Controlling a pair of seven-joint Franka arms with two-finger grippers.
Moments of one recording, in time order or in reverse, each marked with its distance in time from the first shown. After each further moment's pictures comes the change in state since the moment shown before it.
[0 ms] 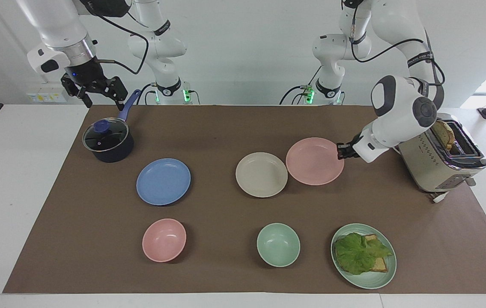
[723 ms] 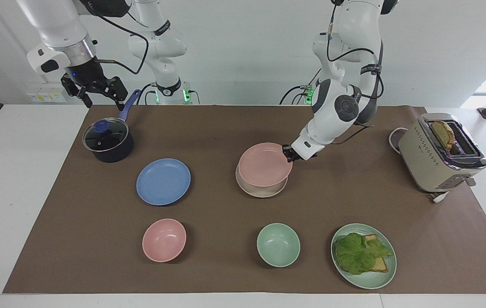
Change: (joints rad) left arm -0.241 0.035 -0.004 -0.112 -0.073 0.319 -0.198; right arm 0.000 0.000 0.000 0.000 0.000 0.000 0.000
